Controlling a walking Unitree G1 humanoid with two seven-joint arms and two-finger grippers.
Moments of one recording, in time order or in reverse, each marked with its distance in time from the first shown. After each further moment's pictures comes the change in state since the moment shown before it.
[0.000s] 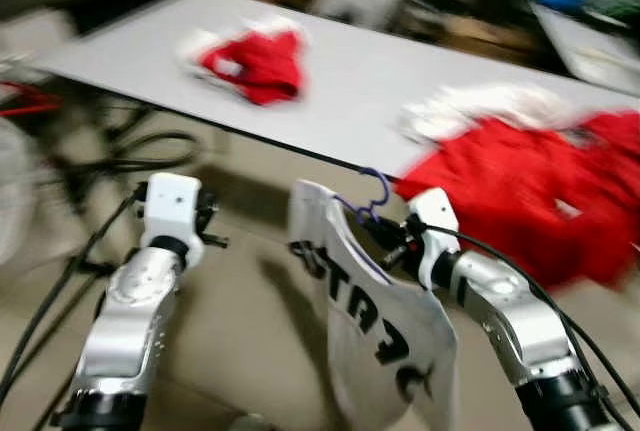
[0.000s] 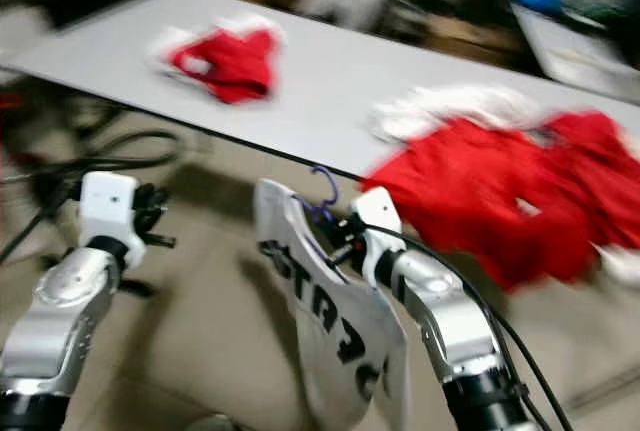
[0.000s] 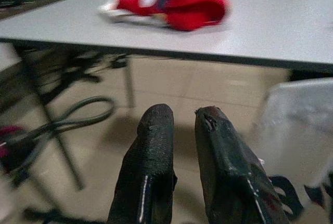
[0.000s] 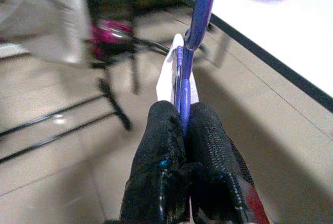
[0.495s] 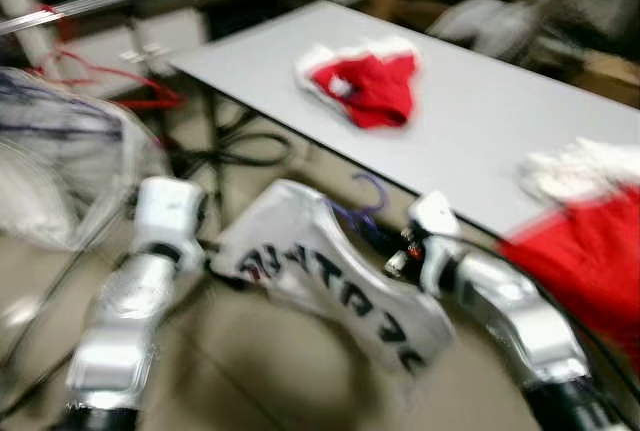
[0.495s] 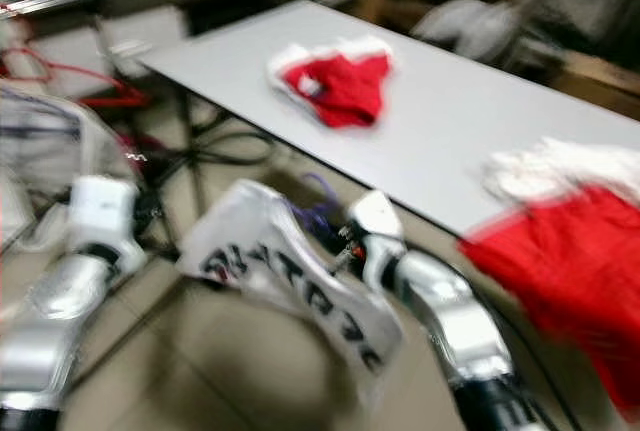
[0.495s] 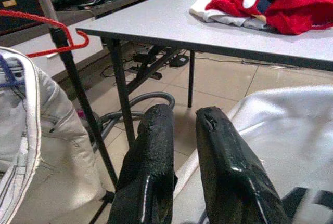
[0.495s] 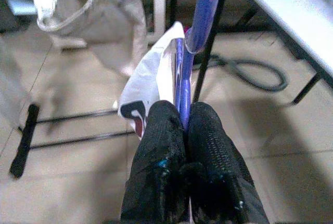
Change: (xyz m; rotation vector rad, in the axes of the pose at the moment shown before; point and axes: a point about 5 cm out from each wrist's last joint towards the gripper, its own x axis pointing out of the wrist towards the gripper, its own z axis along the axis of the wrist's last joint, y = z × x) left arm -0.007 -0.011 0.002 0.029 -0.019 -0.056; right arm -0.008 -0.001 -0.015 0.007 0.025 0.066
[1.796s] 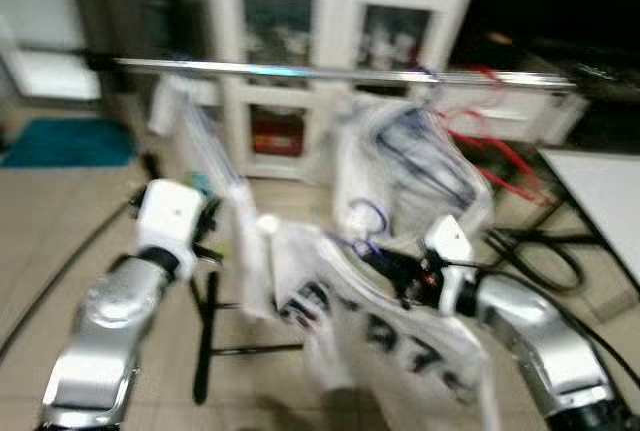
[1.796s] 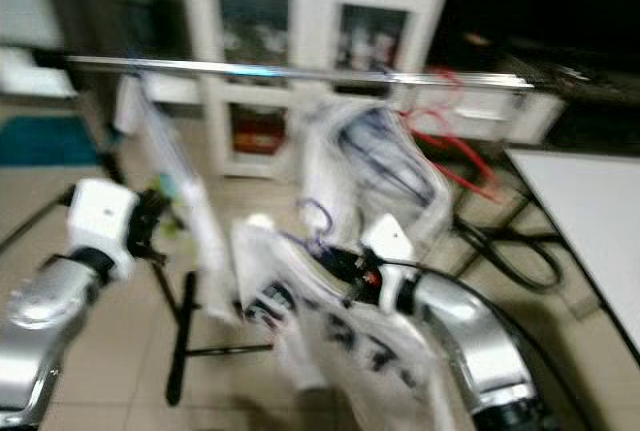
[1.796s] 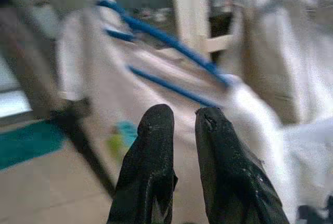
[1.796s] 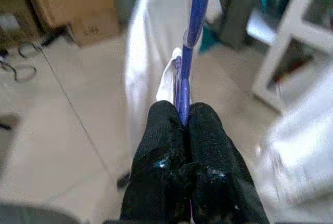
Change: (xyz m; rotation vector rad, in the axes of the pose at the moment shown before) left arm -0.016 0.011 0.016 0.104 -0.007 -0.054; right arm -0.016 0.015 0.002 -0.054 -0.058 0.124
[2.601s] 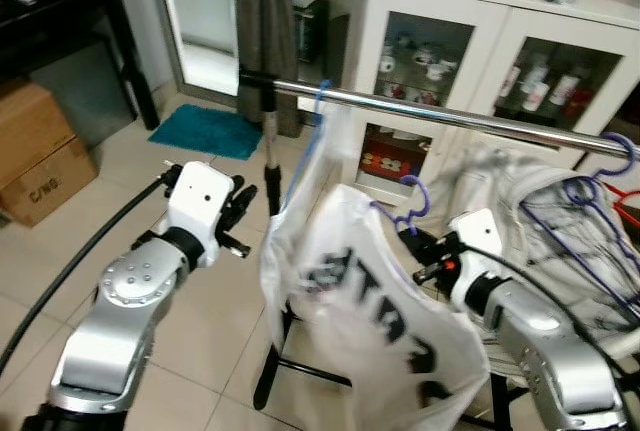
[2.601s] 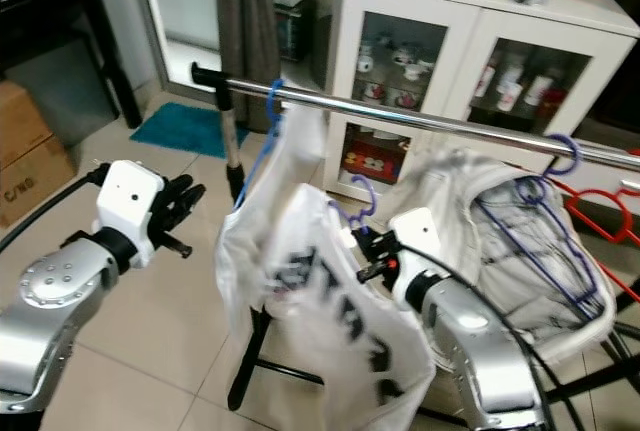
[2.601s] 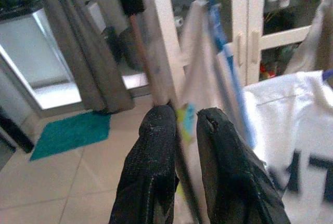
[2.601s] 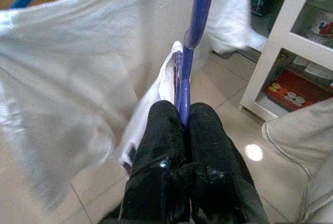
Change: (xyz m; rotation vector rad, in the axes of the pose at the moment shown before) left arm 0.006 -0.017 0.027 0.045 -0.042 -0.175; right arm -0.022 -0.017 -0.001 0.078 0.049 -0.406
